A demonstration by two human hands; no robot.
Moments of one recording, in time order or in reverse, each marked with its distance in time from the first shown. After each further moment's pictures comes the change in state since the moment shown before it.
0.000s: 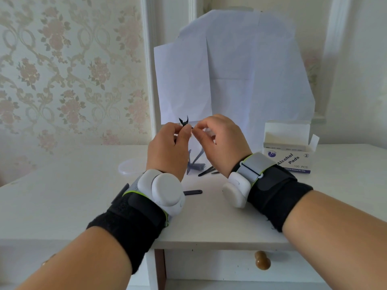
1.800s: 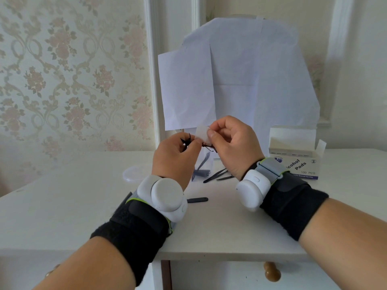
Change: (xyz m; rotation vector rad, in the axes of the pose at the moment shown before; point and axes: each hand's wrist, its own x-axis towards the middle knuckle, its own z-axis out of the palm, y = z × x) left_hand -0.005 0.005 -0.003 -0.173 -0.069 -0.035; right_hand 0.001 0.000 -0.006 0.325 0.110 0.213
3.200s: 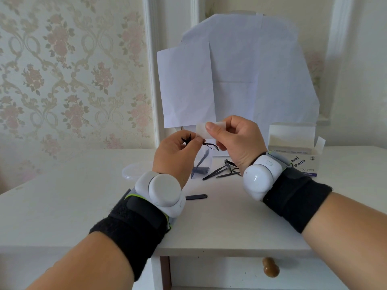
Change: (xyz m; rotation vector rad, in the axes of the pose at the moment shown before) left_hand 0.004 -0.006 0.002 -0.098 -0.065 -0.065; right_hand 0.004 0.000 -0.005 0.264 0.017 0.184
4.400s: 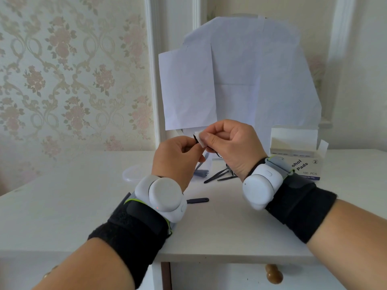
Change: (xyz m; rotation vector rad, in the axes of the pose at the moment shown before) left_hand 0.000 0.001 -0.002 0.120 0.016 0.048; right_hand -0.006 -0.004 0.005 -0.014 -0.136 -0.039
